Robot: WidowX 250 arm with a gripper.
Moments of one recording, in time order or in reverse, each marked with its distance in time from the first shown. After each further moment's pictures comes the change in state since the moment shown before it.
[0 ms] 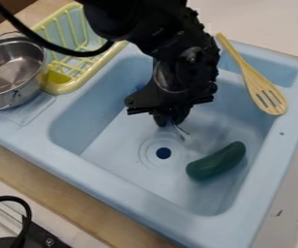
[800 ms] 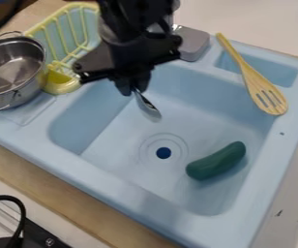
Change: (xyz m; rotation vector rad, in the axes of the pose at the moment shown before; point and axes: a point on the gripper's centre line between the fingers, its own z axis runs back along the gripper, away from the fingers) arm 0.026 0.039 0.077 -0.043 -0.037 0.110
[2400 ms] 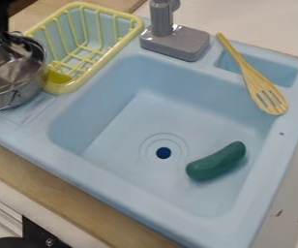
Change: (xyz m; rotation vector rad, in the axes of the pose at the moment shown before) arm 0.095 0.124 0.027 0.276 -0.115 0.365
